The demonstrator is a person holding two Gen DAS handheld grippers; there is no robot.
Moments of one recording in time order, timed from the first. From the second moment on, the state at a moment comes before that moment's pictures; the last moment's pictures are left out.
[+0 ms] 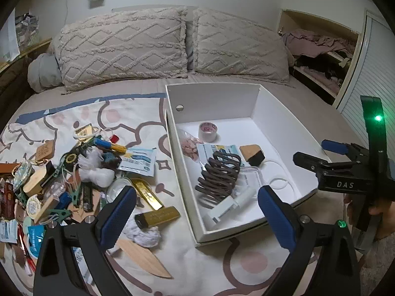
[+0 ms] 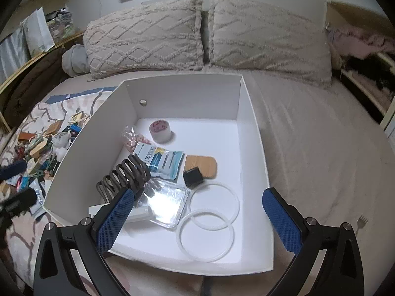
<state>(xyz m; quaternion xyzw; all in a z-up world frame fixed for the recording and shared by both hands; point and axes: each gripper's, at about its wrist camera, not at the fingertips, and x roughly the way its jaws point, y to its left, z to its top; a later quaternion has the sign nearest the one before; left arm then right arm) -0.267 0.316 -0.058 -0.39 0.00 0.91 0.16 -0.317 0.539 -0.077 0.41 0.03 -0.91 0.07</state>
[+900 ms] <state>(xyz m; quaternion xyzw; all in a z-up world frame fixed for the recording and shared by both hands) -0.254 0.189 -0.014 -0.33 -0.02 0.93 0.14 -0.256 0.458 -0.011 0.32 0.01 -0.94 0.08</state>
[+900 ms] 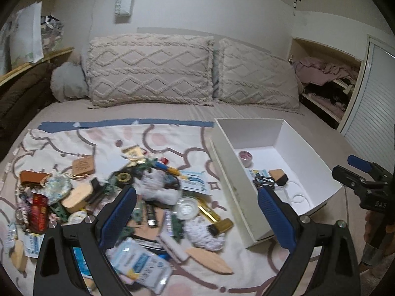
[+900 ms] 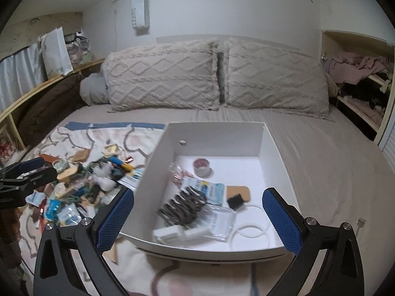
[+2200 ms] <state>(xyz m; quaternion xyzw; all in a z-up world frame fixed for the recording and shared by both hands) -0.178 -0.027 0.035 -0.25 -0.05 0.97 0.04 -0.202 0.298 0.019 0.28 0.01 -0.95 0.12</state>
